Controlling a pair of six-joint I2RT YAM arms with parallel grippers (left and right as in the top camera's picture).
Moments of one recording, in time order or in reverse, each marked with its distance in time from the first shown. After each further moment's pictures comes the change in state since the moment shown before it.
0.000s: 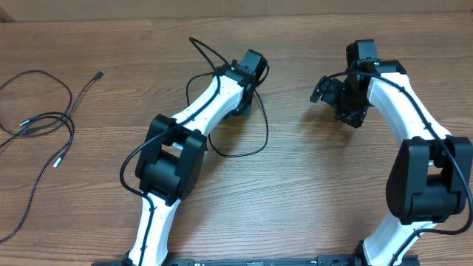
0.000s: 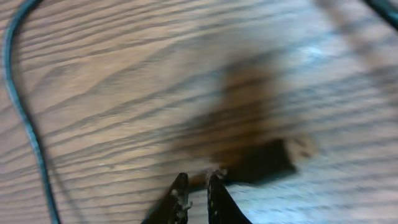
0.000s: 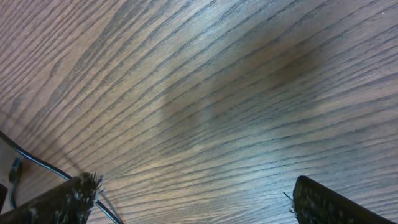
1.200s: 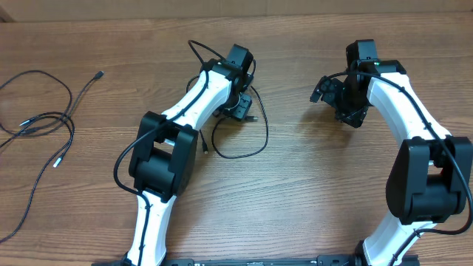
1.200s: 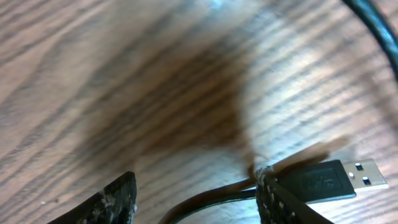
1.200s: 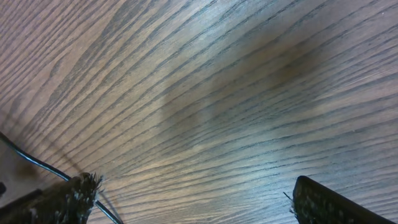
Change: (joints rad) left arm 0.049 0.000 -0.001 -0.023 0.297 0.353; right arm 0.000 0.000 0.000 0.000 0.000 0.000
